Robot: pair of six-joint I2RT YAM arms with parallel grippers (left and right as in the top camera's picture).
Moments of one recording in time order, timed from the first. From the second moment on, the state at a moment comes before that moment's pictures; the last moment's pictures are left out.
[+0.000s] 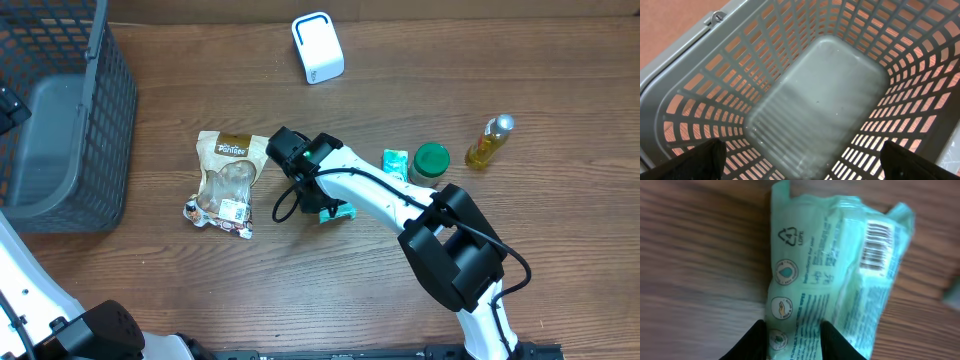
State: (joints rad) left arm 0.62 1.65 1.97 -1.15 -0.06 -0.07; right arm 0.78 2.15 1.63 -1.03 0.22 0.51
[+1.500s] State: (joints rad) left arm 0.62 1.65 1.97 -1.15 -0.06 -0.07; right arm 0.61 2.15 1.81 -0.82 -0.28 0.51
